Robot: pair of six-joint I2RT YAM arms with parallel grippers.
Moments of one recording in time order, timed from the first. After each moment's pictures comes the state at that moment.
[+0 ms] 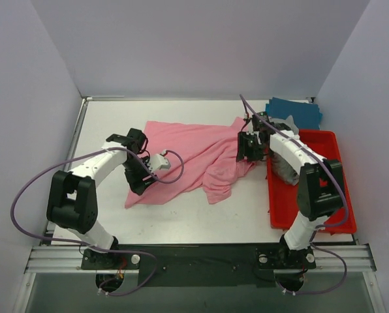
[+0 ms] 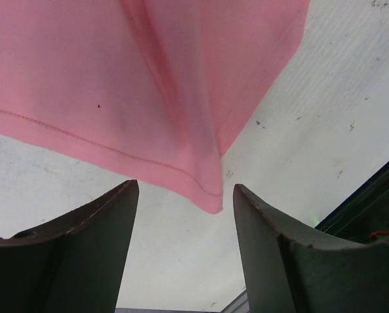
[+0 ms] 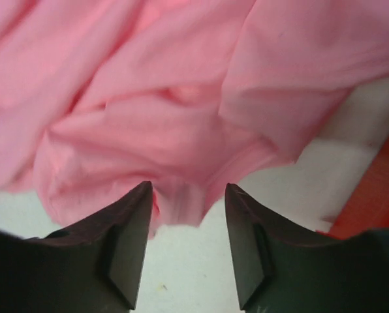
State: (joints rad) left arm -0.30 1.62 1.13 -1.03 0.20 0.82; right arm 0.25 1.69 1.18 -0.61 -0.18 0.21
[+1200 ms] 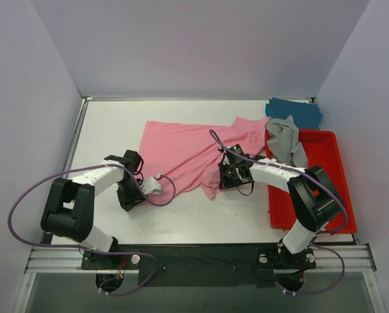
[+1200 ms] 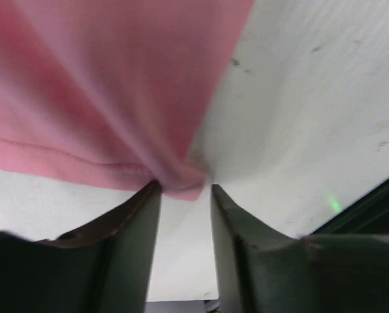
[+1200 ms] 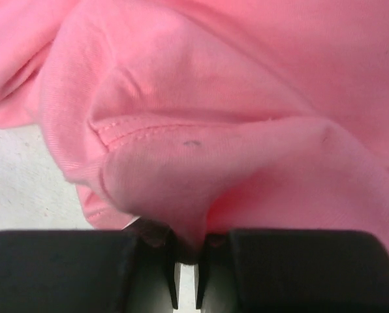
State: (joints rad) left arm -0.28 1.54 0.83 -0.93 0.09 0.94; right arm 0.54 1.66 0.86 -0.30 -0.12 0.33
